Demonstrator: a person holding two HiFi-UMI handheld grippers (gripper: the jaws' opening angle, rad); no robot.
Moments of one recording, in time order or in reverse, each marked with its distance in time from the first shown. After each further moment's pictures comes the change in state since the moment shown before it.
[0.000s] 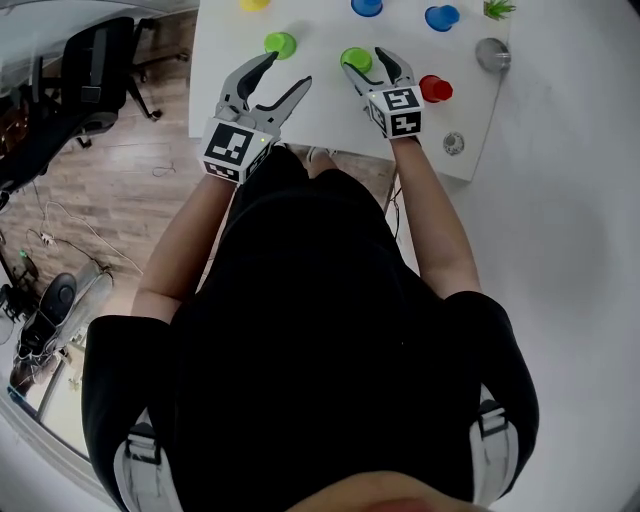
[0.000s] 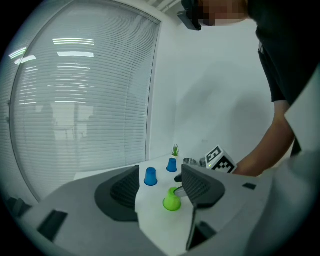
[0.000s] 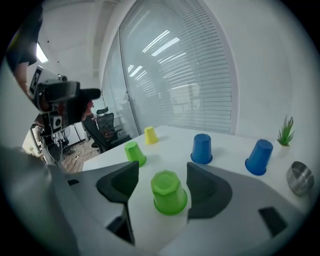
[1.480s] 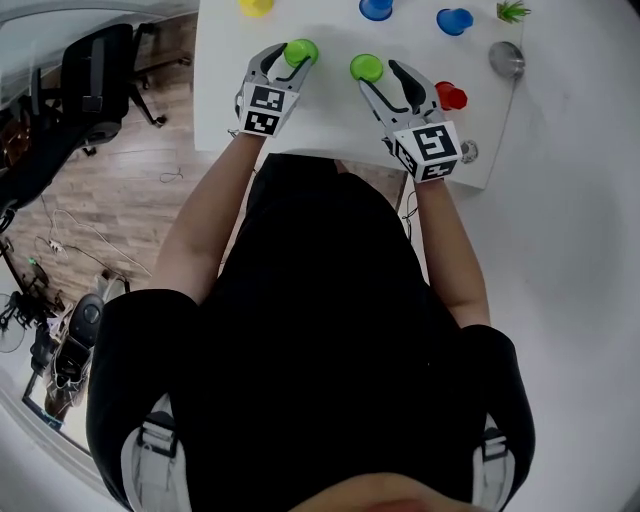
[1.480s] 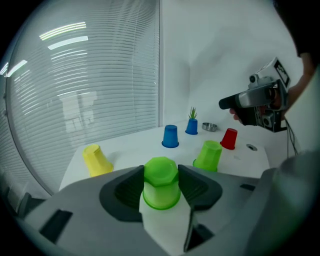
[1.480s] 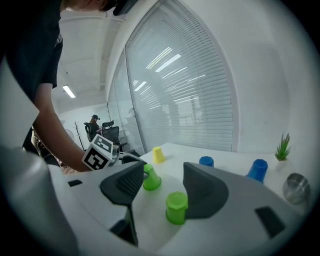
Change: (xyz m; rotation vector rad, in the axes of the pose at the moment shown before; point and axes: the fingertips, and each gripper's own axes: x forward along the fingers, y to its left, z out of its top) left arm 0.082 0.087 -0.141 0.037 0.273 0.106; right arm -0.045 0.033 0.072 0.000 -0.174 0.047
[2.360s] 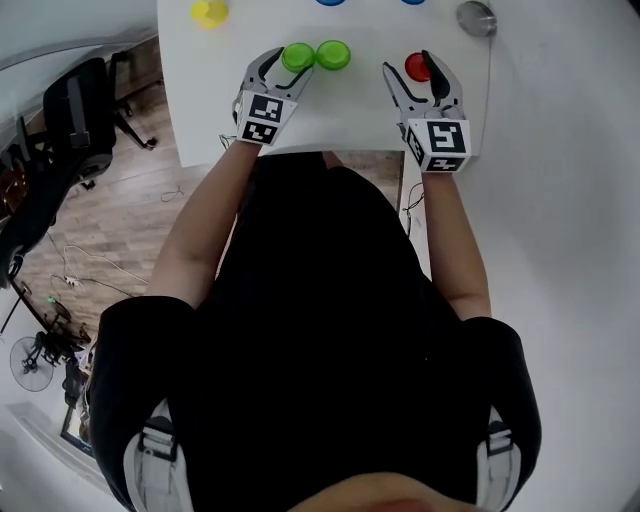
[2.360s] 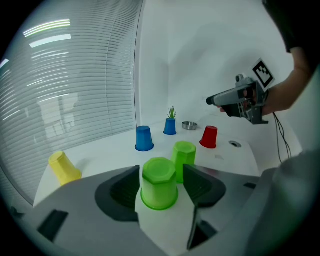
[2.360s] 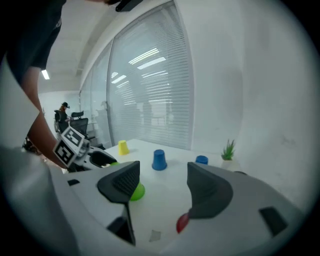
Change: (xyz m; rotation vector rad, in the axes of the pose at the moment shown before) left arm 0.021 -0.076 0.007 0.101 -0.020 -0.177; right arm -0.083 -0.081 -0.021 -0.030 -0.003 -0.367
